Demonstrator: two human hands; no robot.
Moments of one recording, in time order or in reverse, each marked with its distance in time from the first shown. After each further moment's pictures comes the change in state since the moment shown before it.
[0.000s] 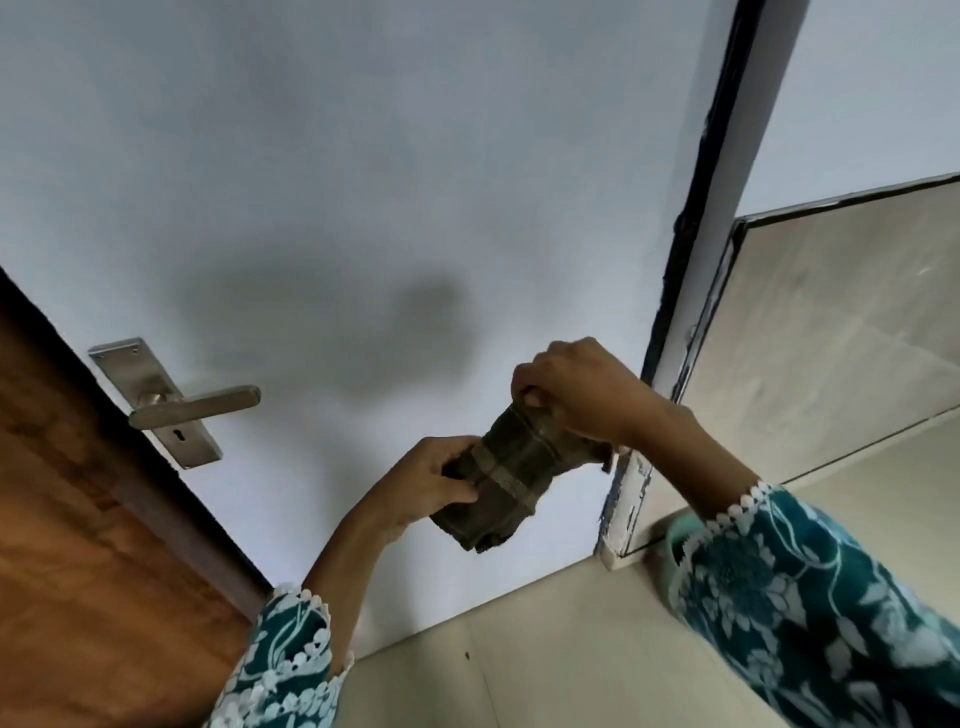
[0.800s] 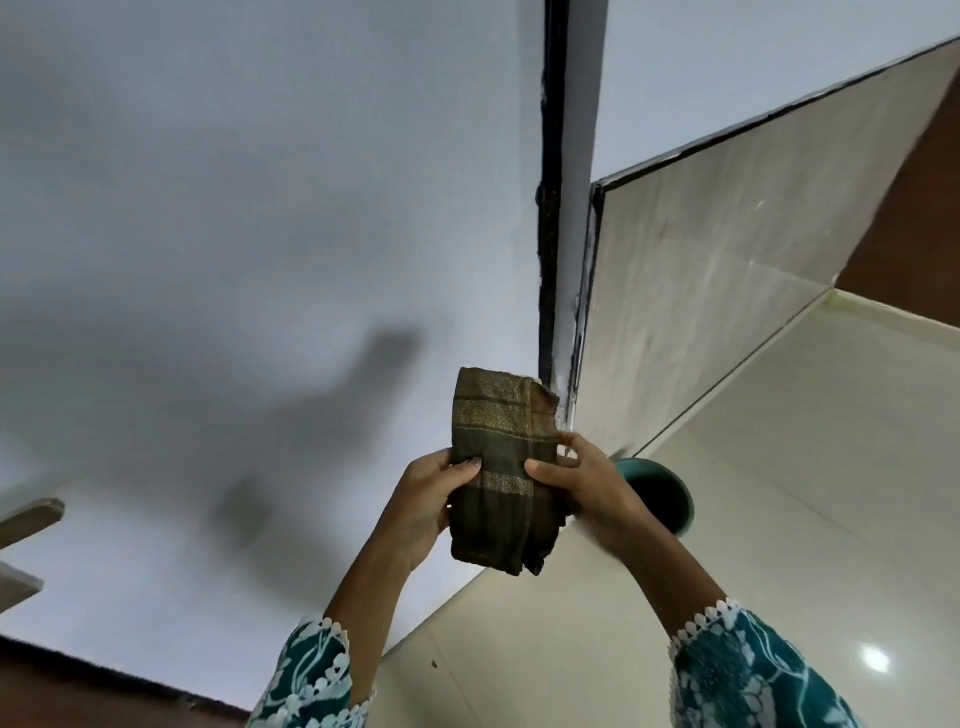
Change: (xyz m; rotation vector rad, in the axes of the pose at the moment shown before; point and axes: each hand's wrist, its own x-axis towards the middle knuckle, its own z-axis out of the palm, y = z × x) left_hand 0.099 -0.011 0.085 -0.524 -0.056 -0.175; right_hand -0.107 0.053 0.115 1.835 0.289 1.050
